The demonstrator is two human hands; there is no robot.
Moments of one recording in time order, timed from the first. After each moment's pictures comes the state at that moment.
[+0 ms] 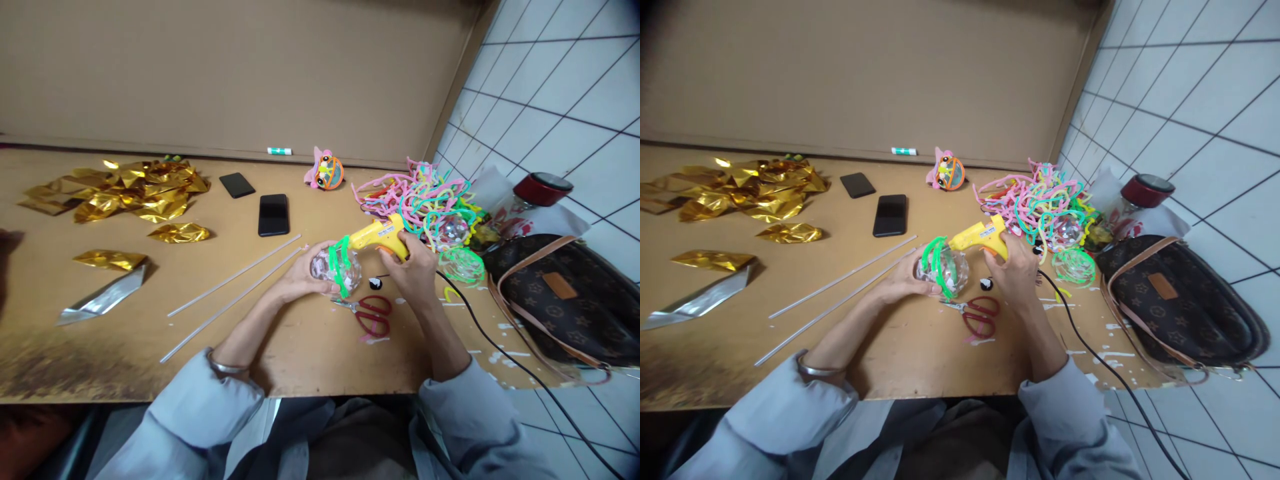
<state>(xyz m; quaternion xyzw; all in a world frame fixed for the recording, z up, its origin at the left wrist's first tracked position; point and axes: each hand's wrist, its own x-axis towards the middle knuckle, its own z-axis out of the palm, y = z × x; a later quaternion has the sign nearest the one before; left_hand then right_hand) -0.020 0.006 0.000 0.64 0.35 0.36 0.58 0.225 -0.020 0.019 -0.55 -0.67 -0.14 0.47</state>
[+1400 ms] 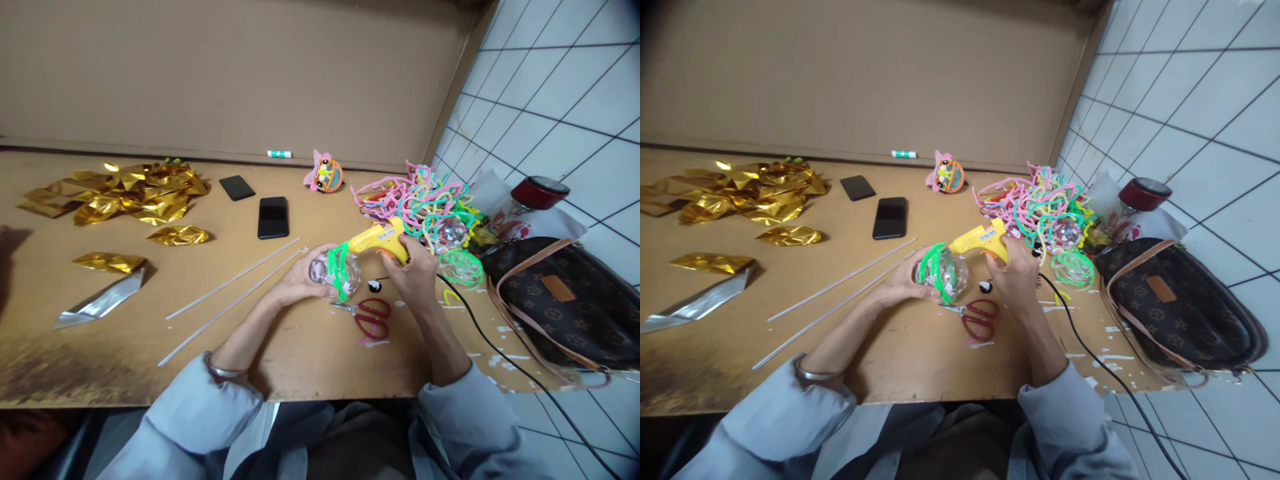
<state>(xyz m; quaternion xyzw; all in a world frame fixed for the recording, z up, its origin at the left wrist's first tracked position) -0.019 0.005 0.006 0.65 0.34 0.36 0.57 0.225 -0.021 0.019 -0.55 -0.67 -0.17 0.47</state>
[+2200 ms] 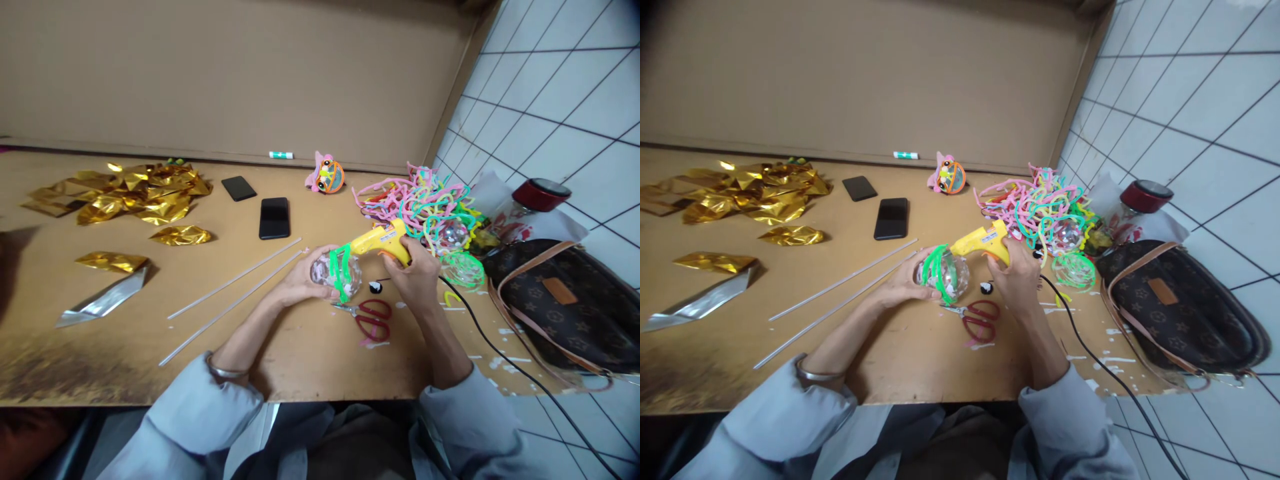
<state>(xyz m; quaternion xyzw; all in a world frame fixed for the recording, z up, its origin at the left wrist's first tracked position) -0.020 0.006 0.003 0.67 0.34 0.37 0.55 0.226 -0.023 0.019 -0.56 -0.67 -0.14 0.47</state>
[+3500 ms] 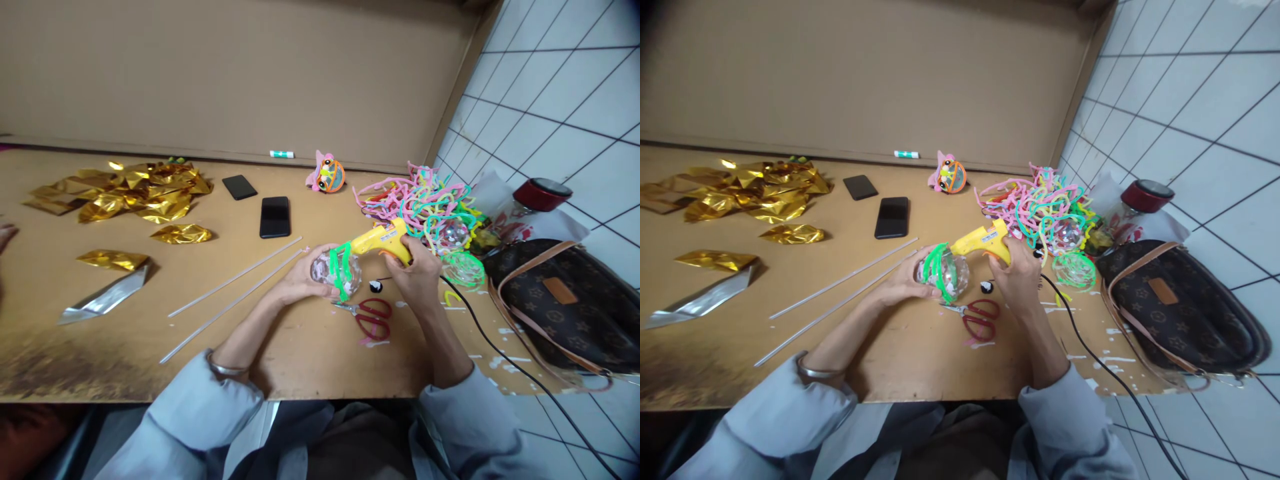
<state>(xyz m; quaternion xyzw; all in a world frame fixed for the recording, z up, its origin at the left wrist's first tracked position) -0.021 0.007 0.002 0.66 0.34 0.37 0.56 0.227 -0.024 0.022 -0.55 -0.68 -0.15 0.47</state>
